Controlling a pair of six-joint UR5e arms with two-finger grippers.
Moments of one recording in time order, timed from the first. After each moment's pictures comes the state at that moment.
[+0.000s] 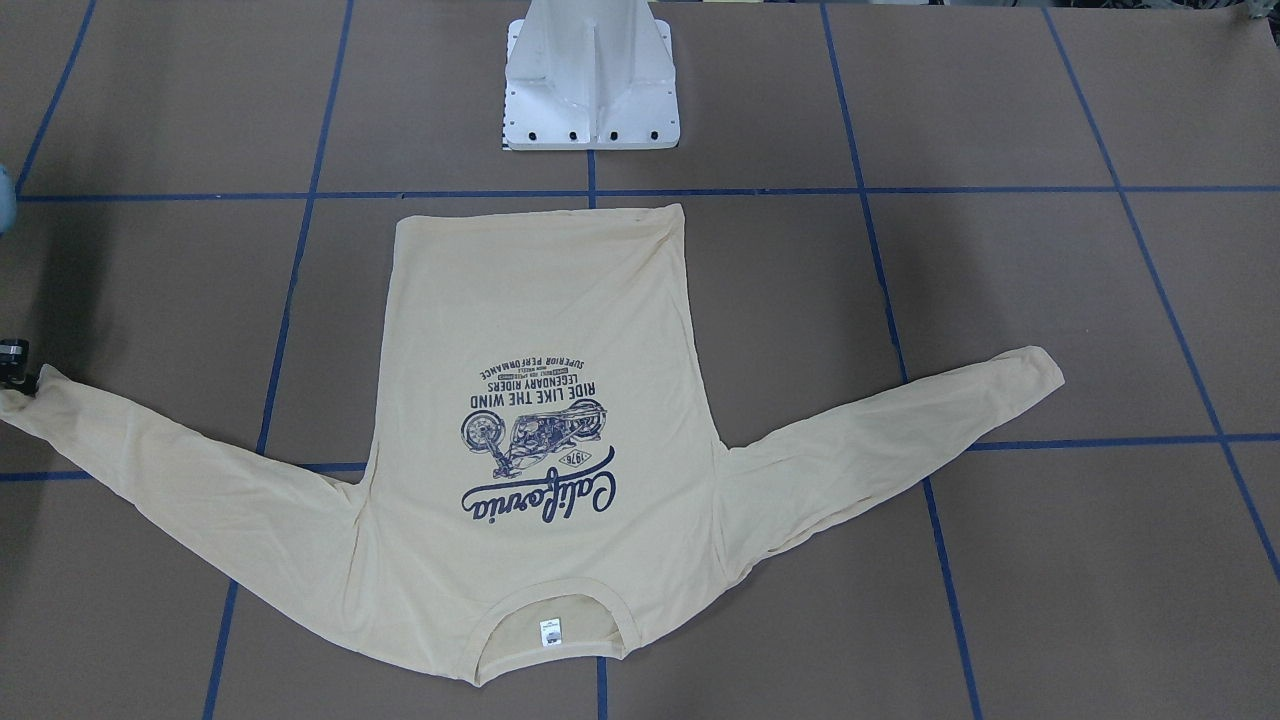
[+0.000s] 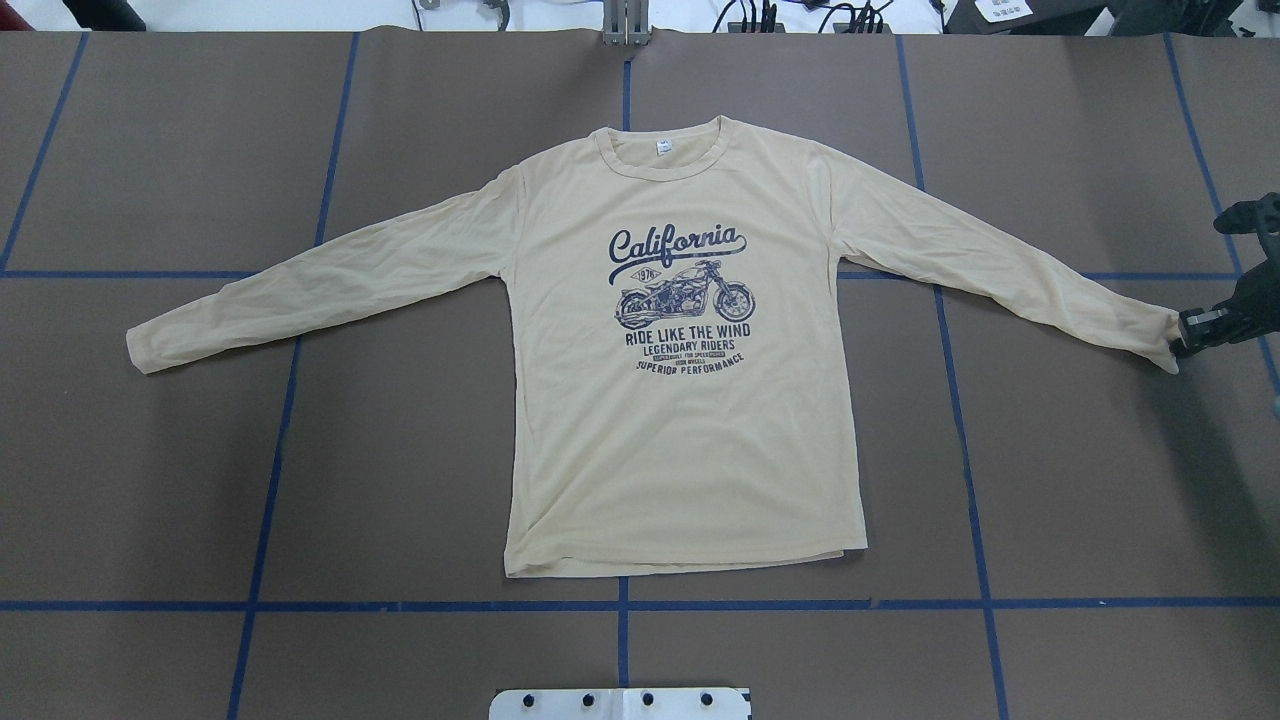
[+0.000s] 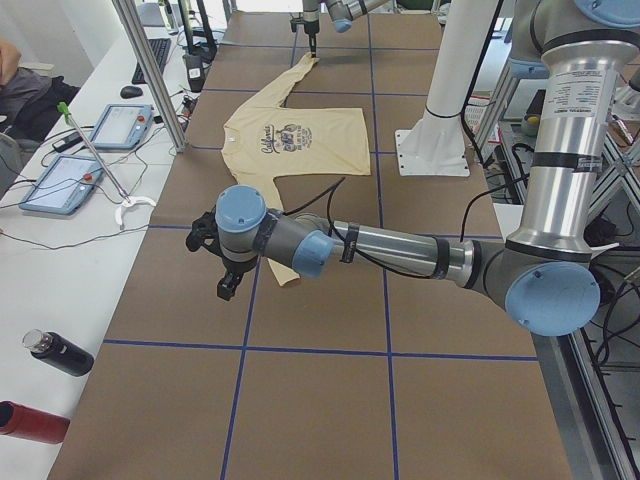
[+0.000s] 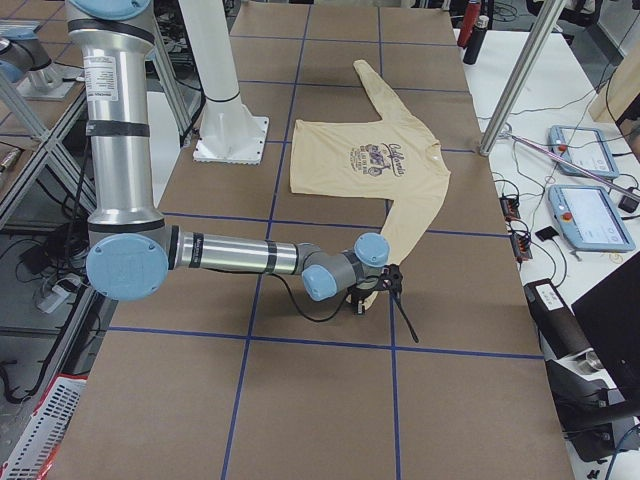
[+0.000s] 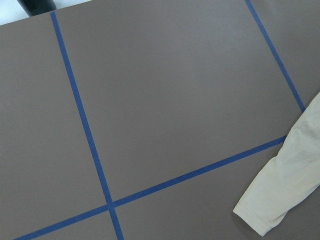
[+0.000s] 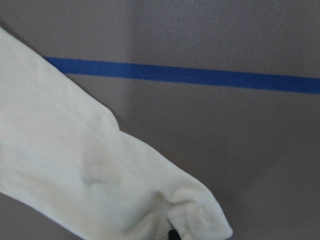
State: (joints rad) left arm -1.53 -1.66 -1.62 -1.84 -2.46 0.02; right arm 1.15 -1.55 1.41 -1.05 2.32 0.47
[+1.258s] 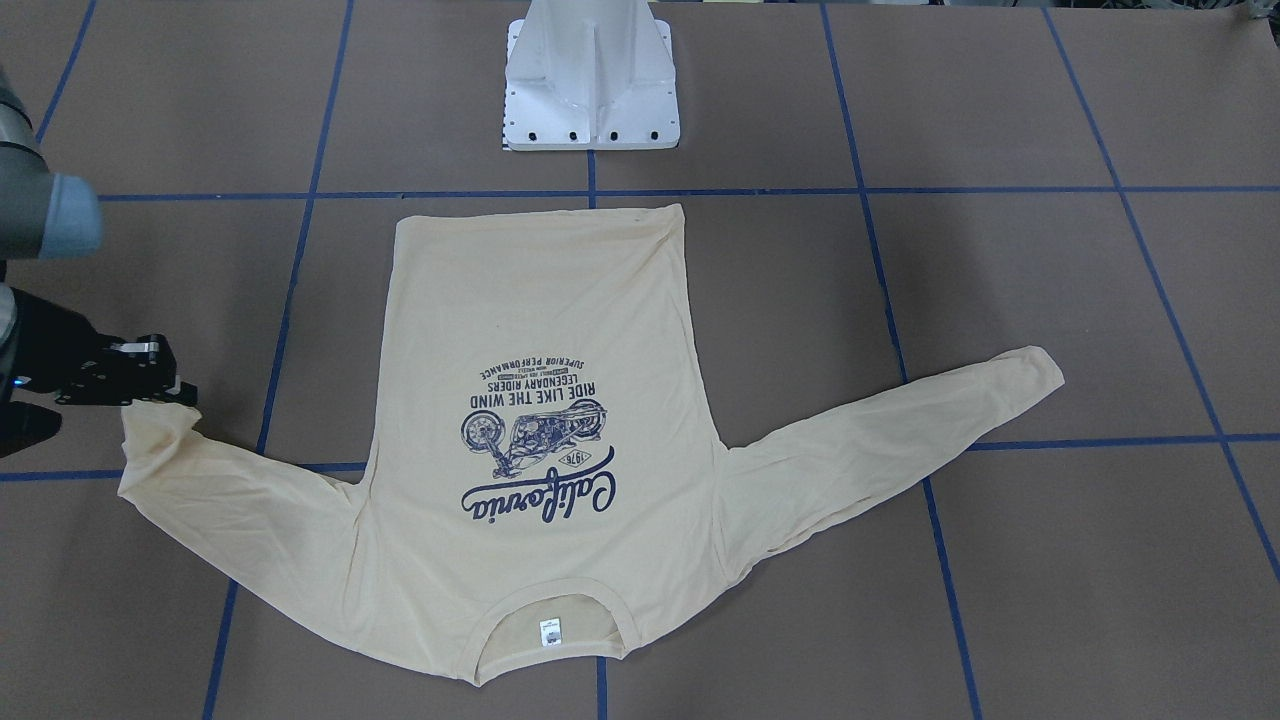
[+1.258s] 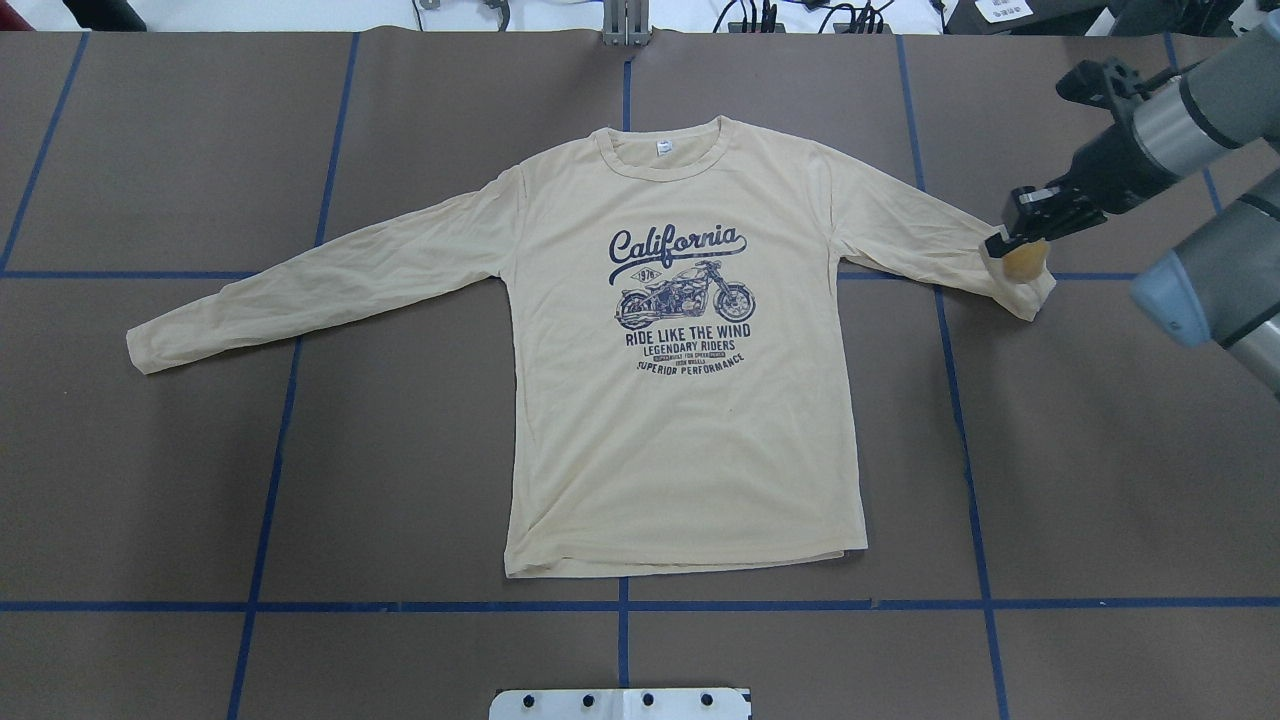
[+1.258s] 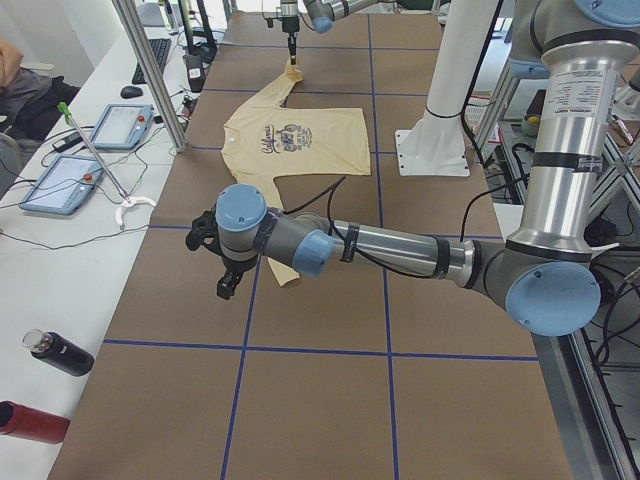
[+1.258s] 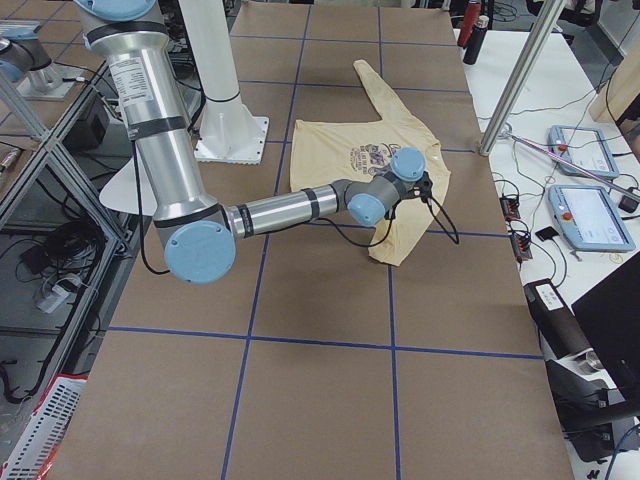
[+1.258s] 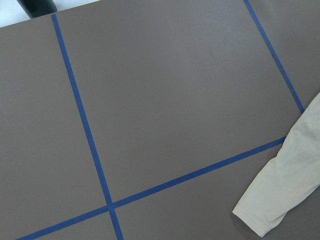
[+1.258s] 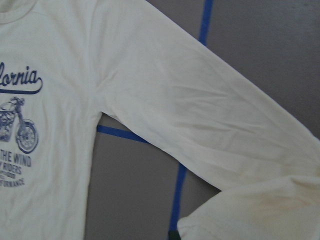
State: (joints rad) left arm -1.54 -1.66 -1.63 -1.83 -2.46 0.02; right arm 1.08 -1.23 1.50 -1.06 2.54 0.76
